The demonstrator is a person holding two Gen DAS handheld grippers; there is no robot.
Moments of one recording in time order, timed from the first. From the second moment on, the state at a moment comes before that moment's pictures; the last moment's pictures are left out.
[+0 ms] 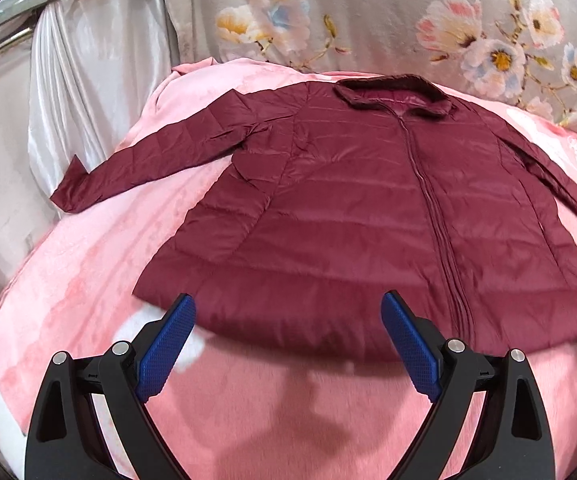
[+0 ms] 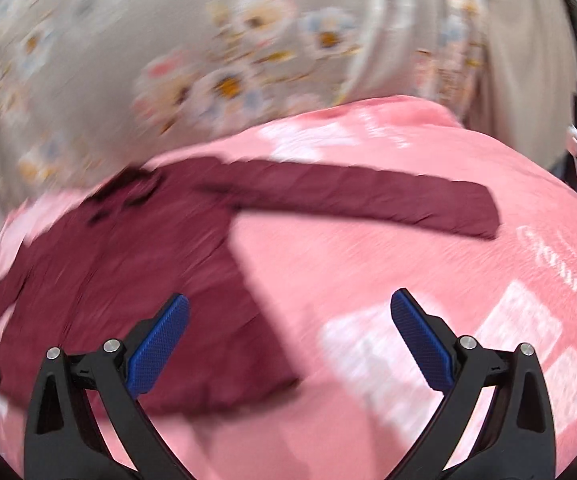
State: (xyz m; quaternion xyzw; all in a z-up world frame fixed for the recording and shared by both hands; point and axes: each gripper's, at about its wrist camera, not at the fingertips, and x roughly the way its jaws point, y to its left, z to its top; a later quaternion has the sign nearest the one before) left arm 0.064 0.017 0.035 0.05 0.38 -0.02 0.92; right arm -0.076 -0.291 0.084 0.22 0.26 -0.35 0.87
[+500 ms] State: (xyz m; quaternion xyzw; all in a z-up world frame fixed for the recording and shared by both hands) left arm 0.134 0.069 0.024 0.00 0.41 0.07 0.91; right arm -0.116 -0.485 0.018 0.46 0.21 -0.42 0.75
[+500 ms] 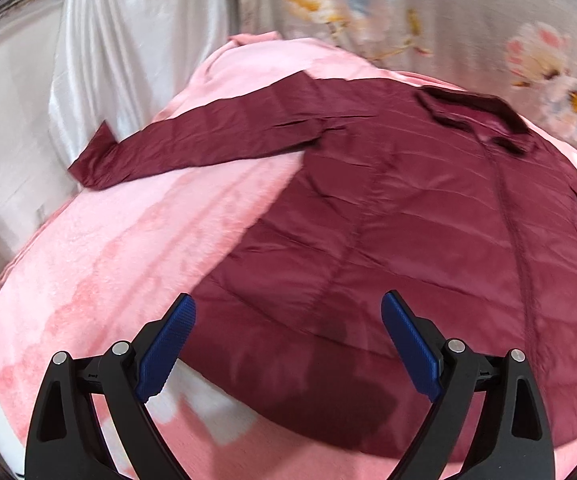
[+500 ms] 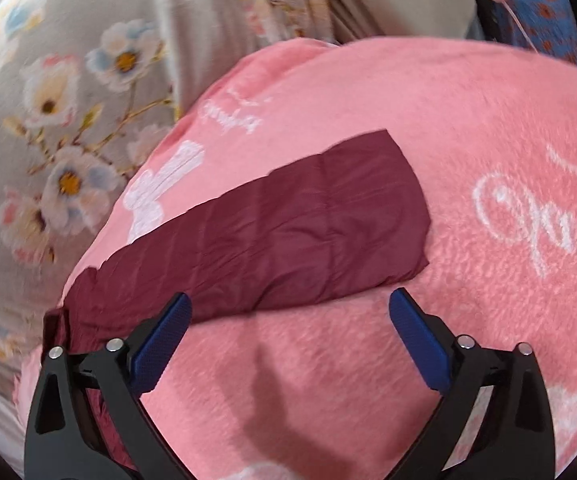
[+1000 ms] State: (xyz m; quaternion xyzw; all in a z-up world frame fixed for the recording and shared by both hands) left arm 0.157 0.088 0.014 0.00 0.43 0.10 0.90; right arm 0.014 -0.461 0.119 0.33 0.17 -0.34 0.86
